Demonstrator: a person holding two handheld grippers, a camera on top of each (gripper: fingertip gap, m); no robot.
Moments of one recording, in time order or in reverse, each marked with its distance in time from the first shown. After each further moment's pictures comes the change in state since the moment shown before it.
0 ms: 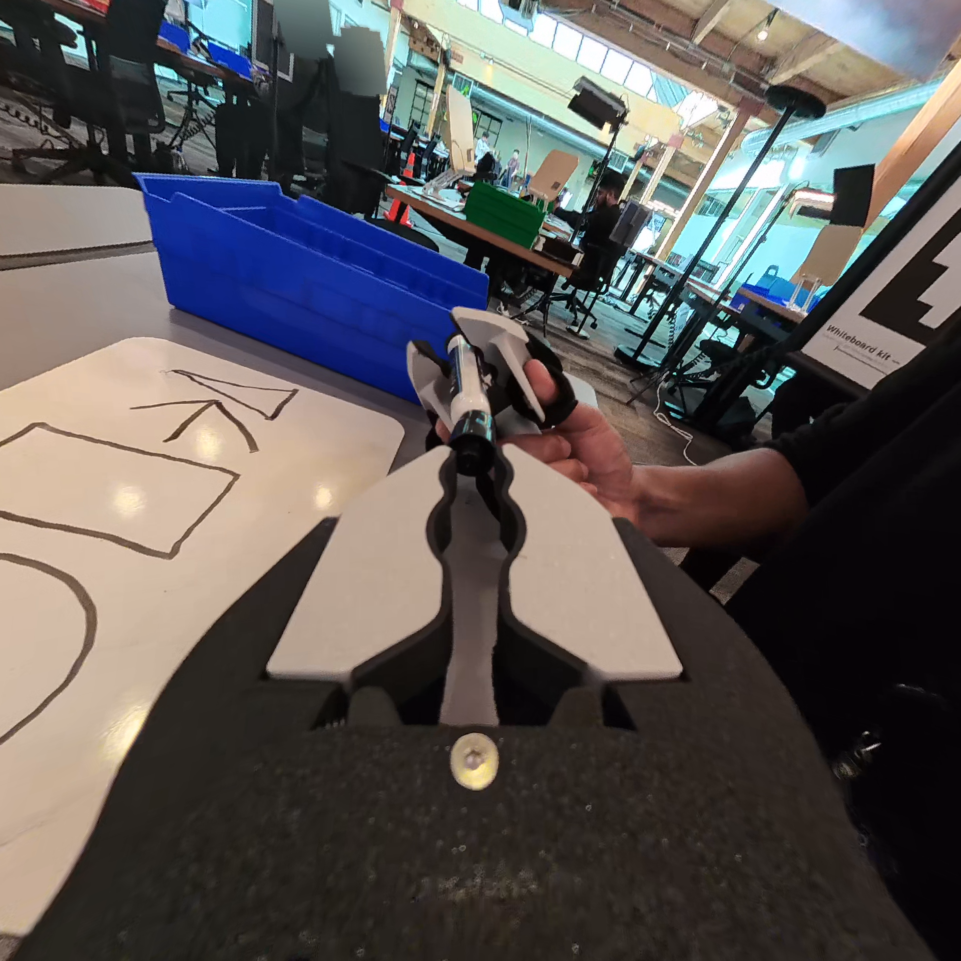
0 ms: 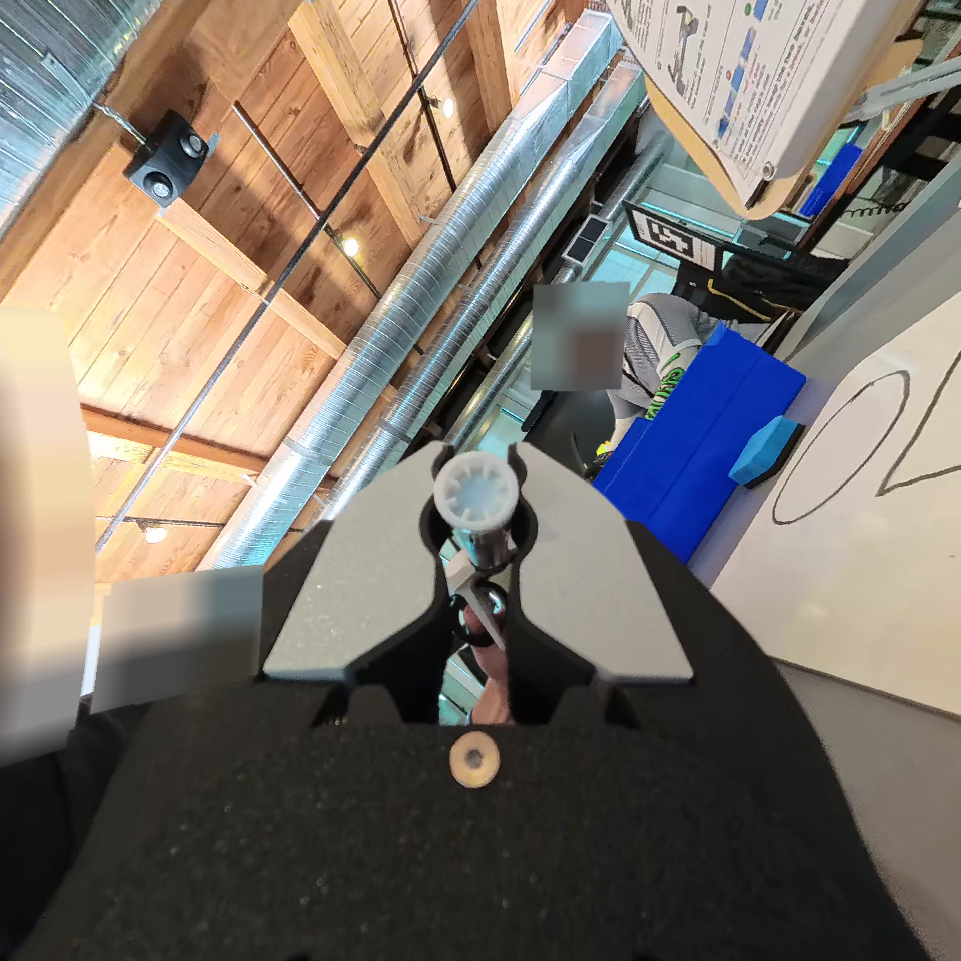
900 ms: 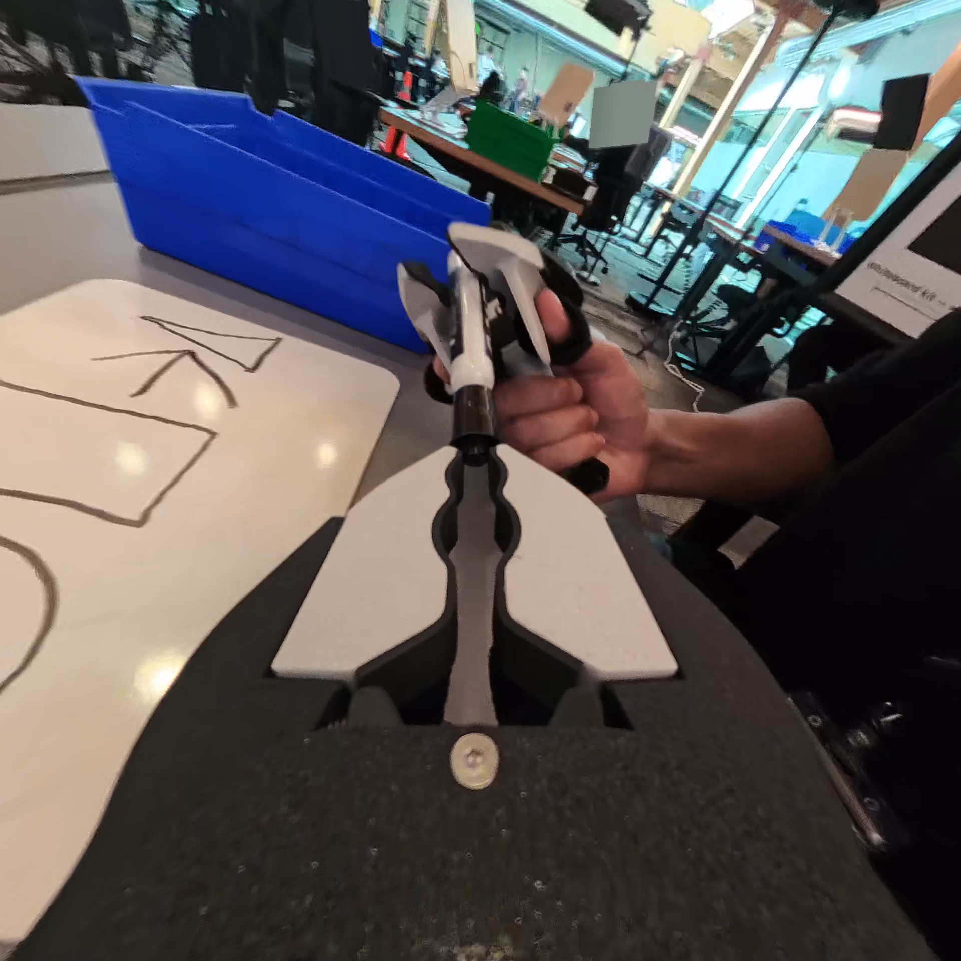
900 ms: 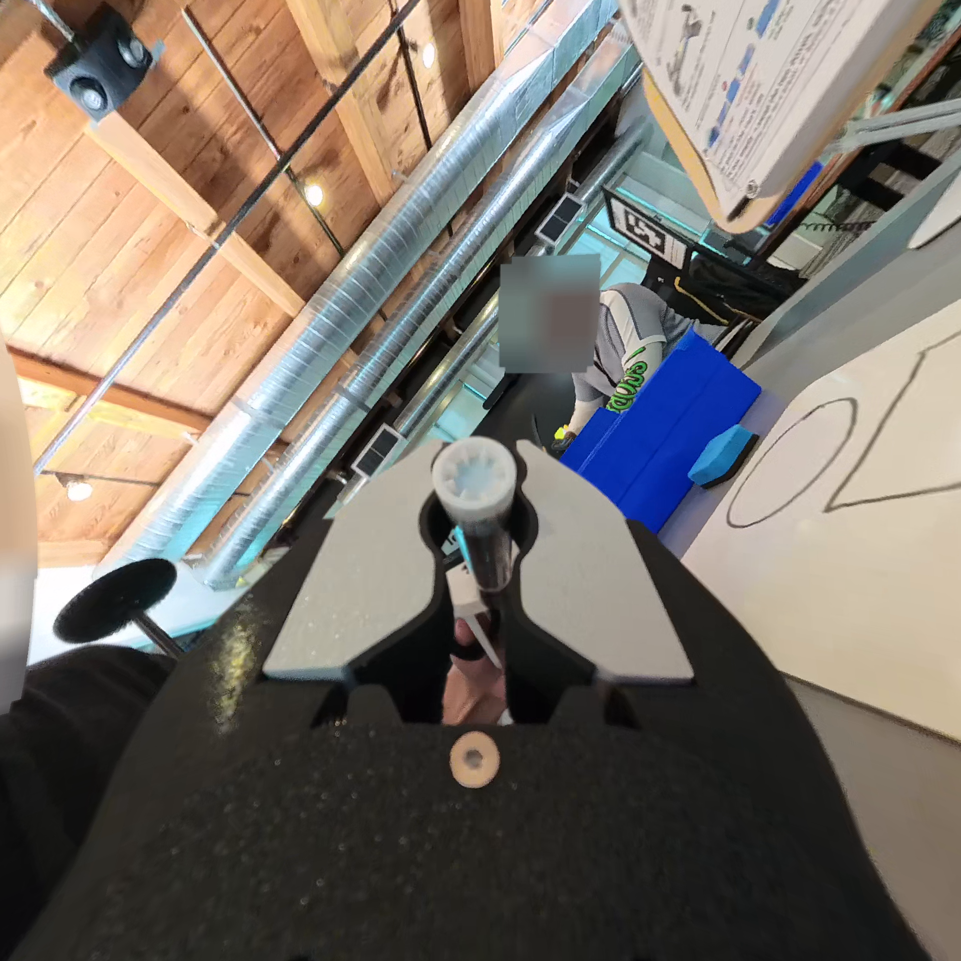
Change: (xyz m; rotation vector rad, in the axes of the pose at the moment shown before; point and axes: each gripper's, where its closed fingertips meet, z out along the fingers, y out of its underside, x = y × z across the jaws) left arm 0.001 0.025 0.011 -0.110 -0.006 0.010; right arm -0.002 -0.003 -0.003 -0.054 0.057 -0.106
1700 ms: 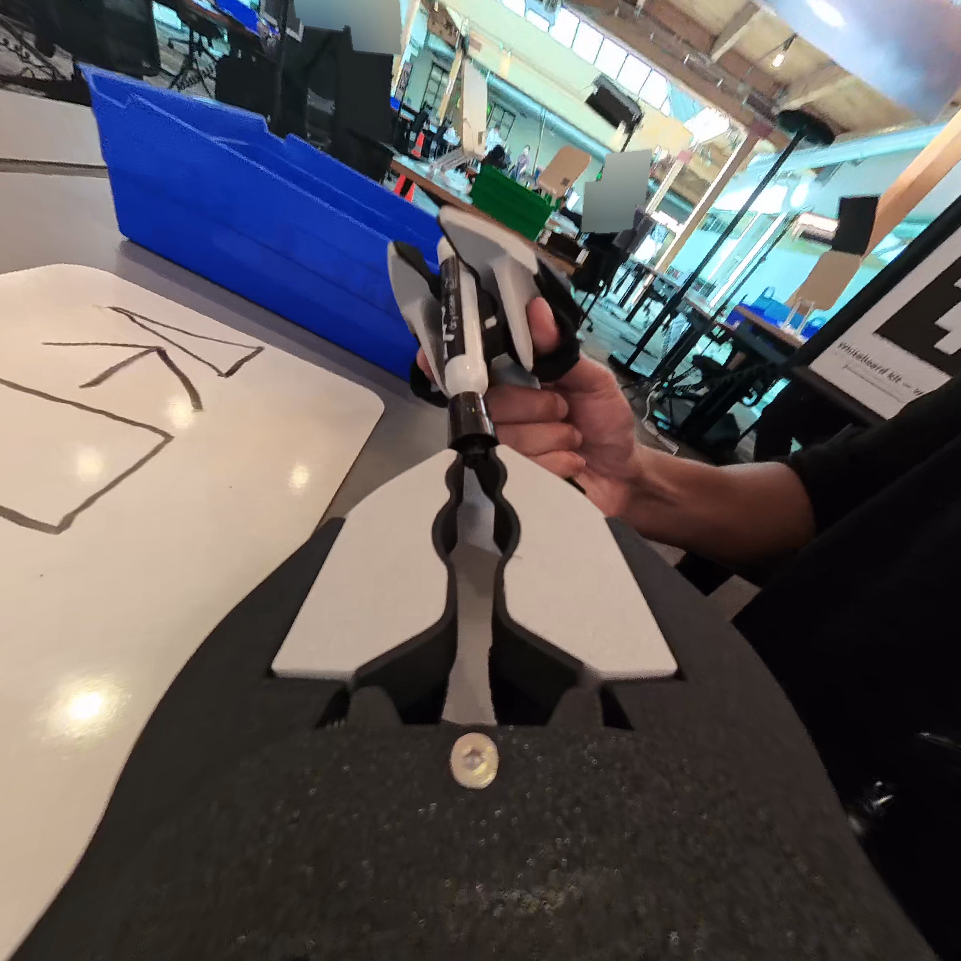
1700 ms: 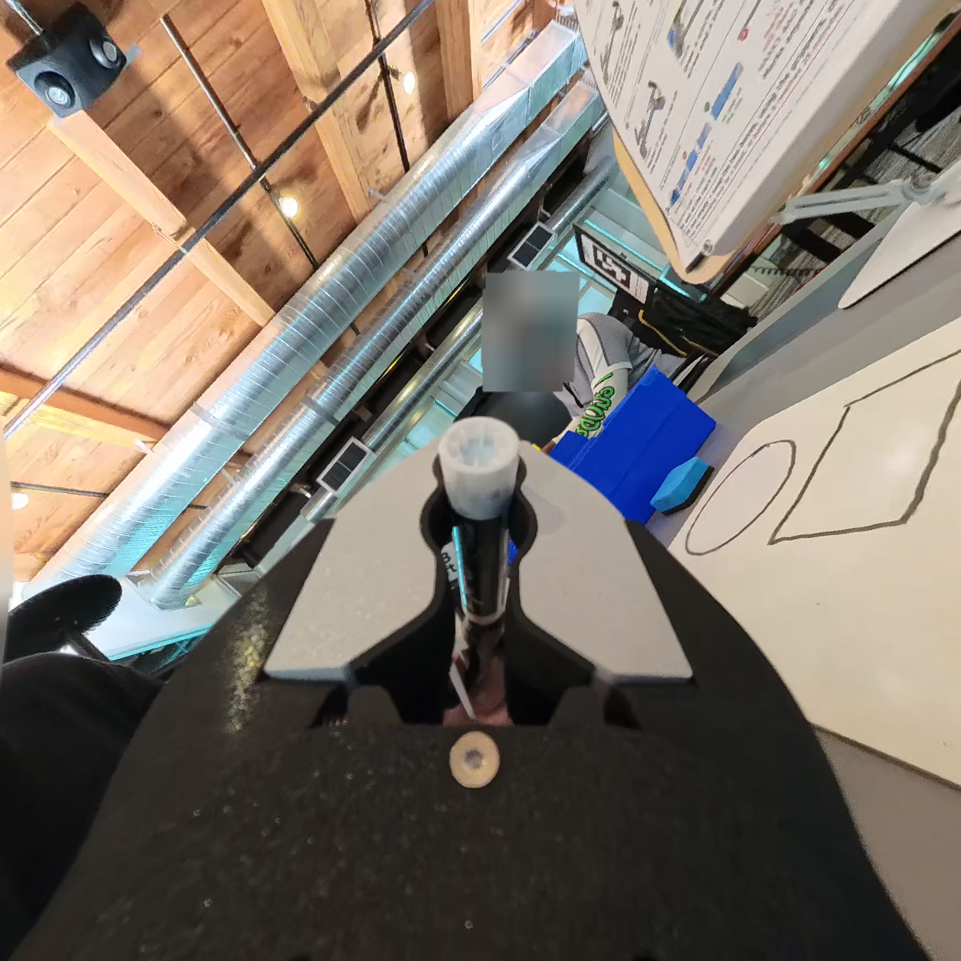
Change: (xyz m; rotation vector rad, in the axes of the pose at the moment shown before) left arm 0.003 -0.001 0.020 0.094 -0.001 -0.104; right arm 0.001 -0.017 -0.007 0.030 0.054 -0.063
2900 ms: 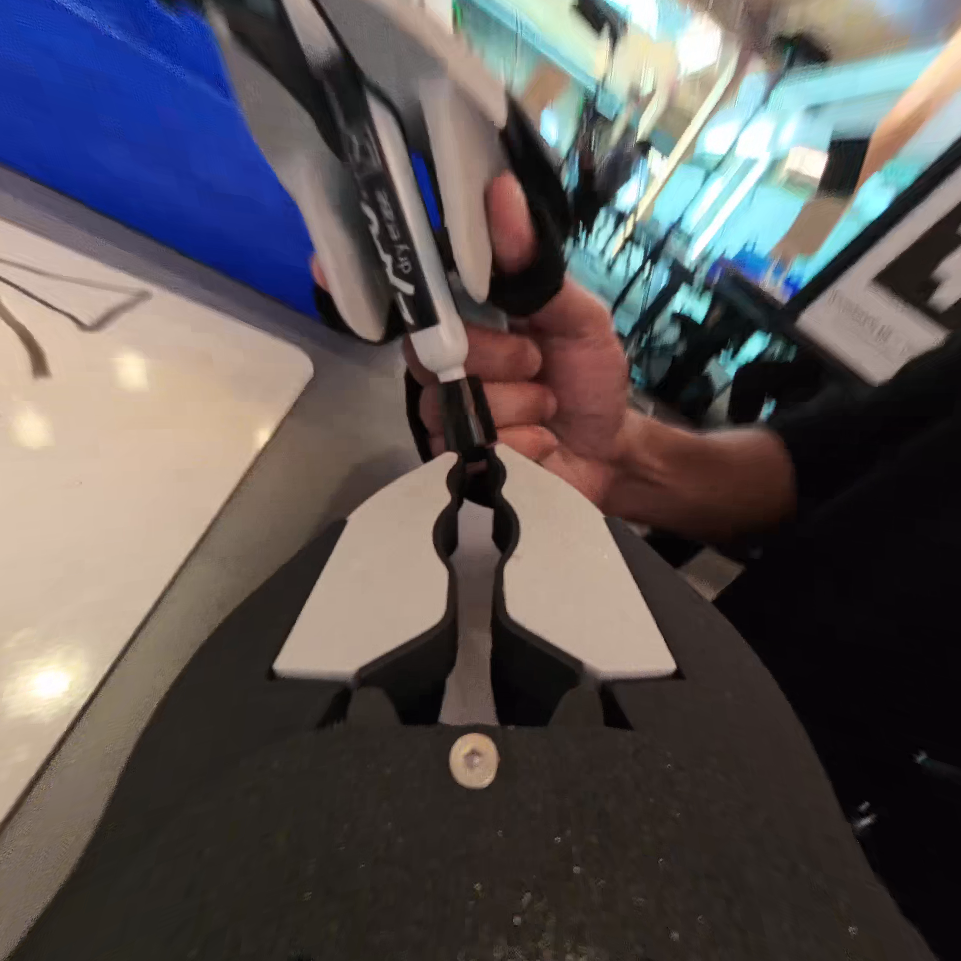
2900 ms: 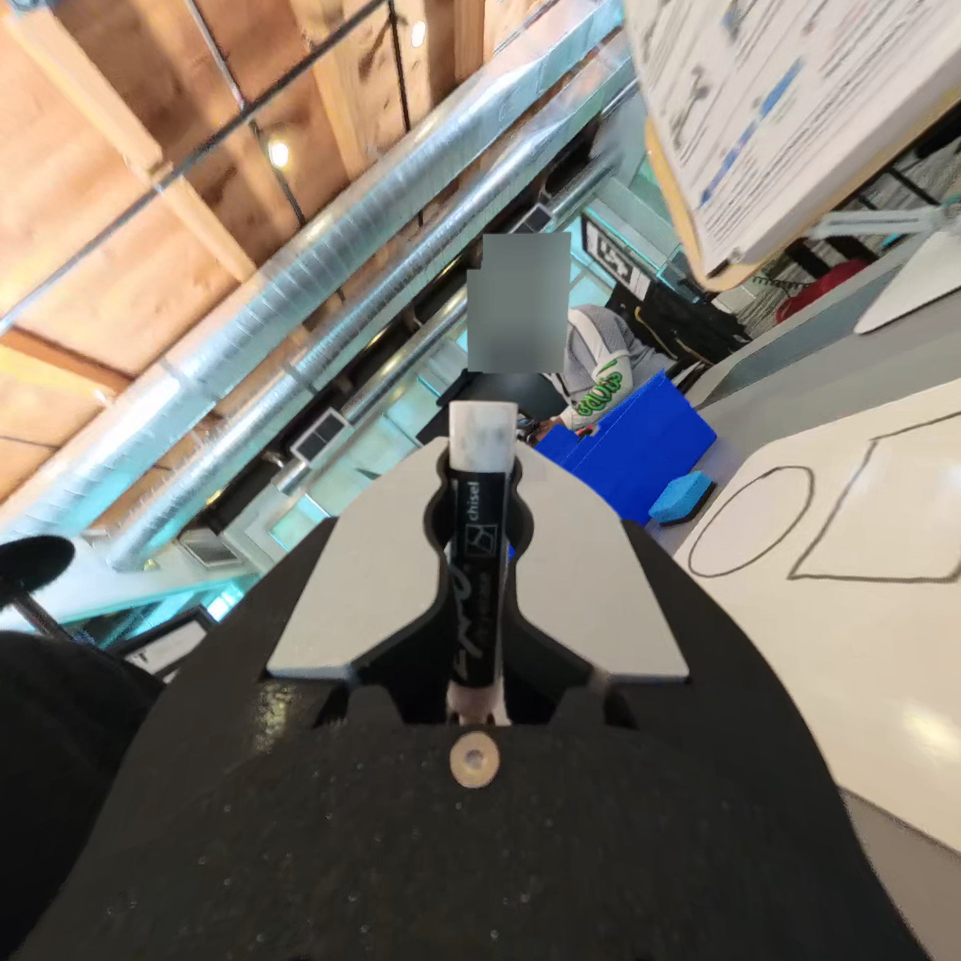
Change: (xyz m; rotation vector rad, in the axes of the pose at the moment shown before) left arm 0.026 0.026 0.034 -0.092 0.053 -0.020; right arm -0.013 0.009 0.020 -0.055 0.018 -0.106
